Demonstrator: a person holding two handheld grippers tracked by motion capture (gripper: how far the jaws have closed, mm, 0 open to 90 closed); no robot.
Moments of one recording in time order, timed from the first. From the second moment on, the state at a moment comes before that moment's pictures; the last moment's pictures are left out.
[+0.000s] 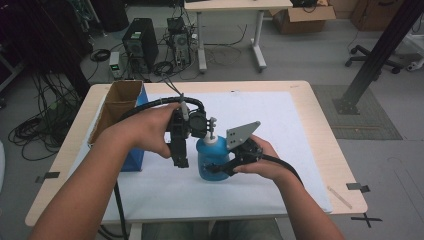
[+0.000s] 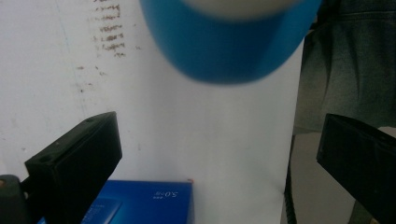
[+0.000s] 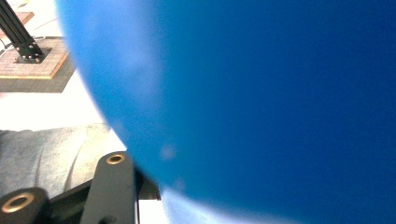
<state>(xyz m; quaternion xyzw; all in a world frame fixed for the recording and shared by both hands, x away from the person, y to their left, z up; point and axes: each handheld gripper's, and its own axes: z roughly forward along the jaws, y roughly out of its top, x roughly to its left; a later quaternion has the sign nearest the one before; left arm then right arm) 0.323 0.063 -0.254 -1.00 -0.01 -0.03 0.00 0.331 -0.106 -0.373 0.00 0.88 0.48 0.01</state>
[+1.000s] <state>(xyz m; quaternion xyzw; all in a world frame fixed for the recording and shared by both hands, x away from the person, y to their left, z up) 0.317 0.053 -0.256 -1.00 0.00 -0.03 0.00 0.329 -0.064 -0.377 -0.01 0.87 0.48 0.00</state>
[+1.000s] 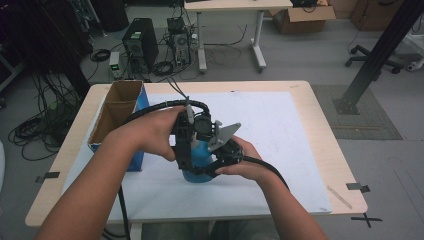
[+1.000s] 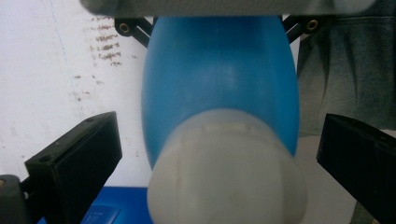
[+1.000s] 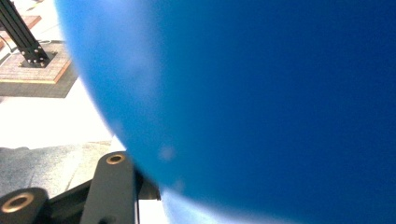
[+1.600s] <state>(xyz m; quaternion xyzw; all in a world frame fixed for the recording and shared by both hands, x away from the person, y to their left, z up) 0.315 0.048 -0.259 -1.00 0.00 -0.03 0.00 0.327 -0.060 -0.376 -0.02 0.87 0.49 0.01</state>
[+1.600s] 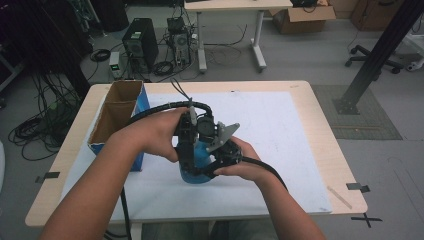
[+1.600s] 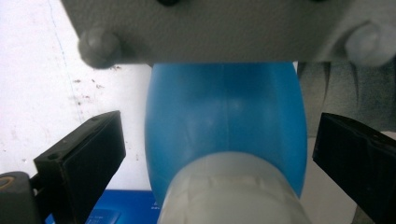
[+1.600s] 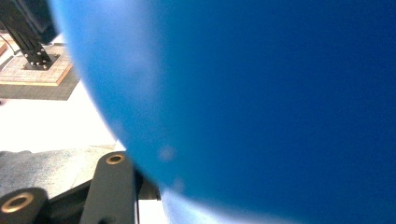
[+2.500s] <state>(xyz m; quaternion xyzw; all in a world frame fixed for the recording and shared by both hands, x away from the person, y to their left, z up) 0.317 0.047 -0.260 -1.00 0.00 -0.02 0.01 0.327 -0.057 -0.374 -0.02 0.87 0.49 0.01</state>
